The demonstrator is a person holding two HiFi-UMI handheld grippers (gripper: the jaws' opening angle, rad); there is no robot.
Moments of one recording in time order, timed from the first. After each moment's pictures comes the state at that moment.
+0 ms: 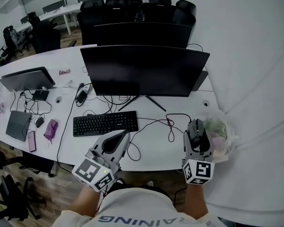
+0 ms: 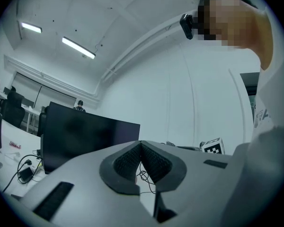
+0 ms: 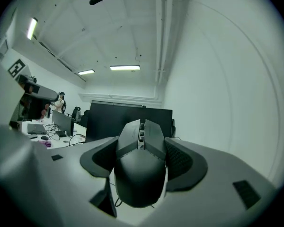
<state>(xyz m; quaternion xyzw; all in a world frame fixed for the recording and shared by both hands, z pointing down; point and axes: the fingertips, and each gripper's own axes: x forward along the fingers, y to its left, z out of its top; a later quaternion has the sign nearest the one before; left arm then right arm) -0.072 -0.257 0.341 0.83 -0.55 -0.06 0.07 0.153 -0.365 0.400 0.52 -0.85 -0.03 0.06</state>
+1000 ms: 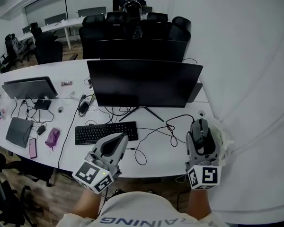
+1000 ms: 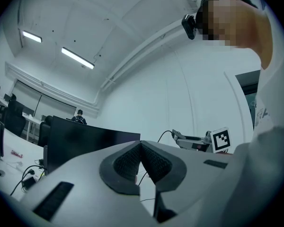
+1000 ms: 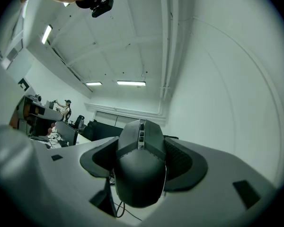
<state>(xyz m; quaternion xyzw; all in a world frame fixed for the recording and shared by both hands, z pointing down) -0.084 -0.237 0.313 0.83 -0.56 -0.08 0.02 0.142 -0.332 0.309 0.49 -0.87 -0.10 -0.01</state>
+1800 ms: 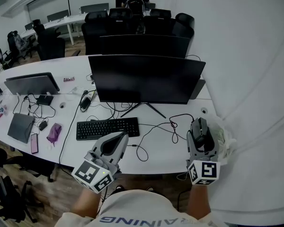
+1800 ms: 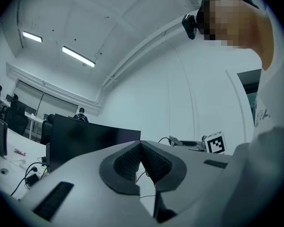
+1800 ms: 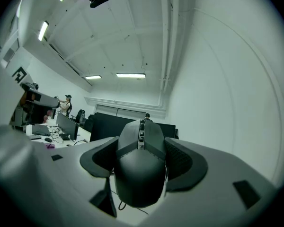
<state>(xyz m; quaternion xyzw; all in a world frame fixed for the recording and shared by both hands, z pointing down) -0.078 -0.228 0.316 0.82 -0.56 -0.07 0.03 0.153 -0.346 0.345 0.49 -0.87 -0.08 0.04</state>
